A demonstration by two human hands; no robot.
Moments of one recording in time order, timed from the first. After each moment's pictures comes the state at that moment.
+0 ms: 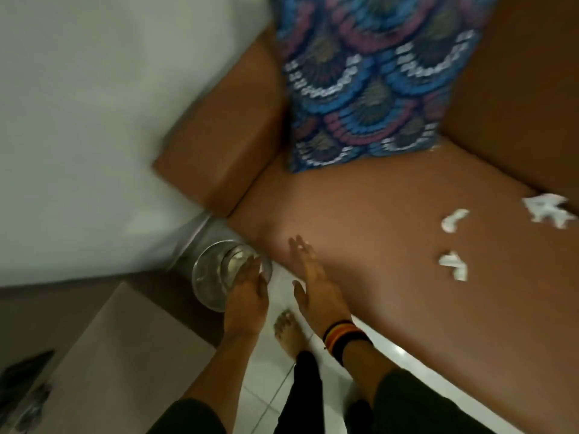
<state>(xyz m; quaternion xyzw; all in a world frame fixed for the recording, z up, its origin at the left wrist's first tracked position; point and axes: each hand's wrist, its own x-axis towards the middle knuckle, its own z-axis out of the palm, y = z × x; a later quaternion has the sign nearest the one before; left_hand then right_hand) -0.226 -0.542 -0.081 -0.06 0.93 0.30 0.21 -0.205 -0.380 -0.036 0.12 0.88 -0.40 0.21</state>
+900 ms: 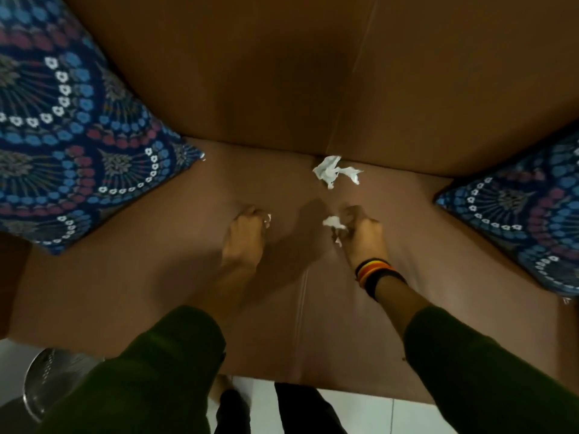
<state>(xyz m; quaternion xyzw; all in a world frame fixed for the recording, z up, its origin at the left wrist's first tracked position) -0.279 -0.069 -0.104 0.29 0.92 0.13 0.22 -0.132 0.104 -0.082 0.45 0.82 -0.35 0.06</state>
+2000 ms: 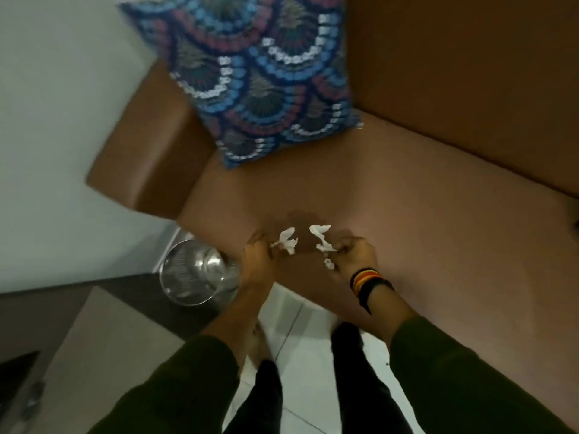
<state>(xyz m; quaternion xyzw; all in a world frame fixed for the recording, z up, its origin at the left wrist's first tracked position) -0.234 -0.372 -0.050 -0.03 0.93 0.28 0.23 -0.186 -0.185 -0.039 0.48 0.65 -0.55 0.22</state>
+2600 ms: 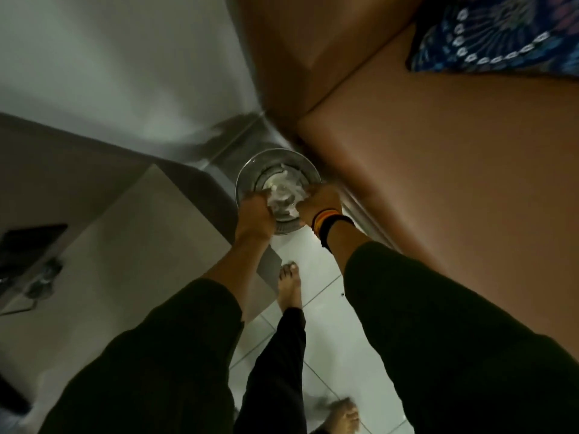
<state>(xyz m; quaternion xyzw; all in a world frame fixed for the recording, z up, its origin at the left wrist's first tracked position) -0.233 -0.653 -0.194 -0.21 0.89 0.30 0.29 -0.261 -0.526 -0.197 0.29 0.78 -0.41 0.37</state>
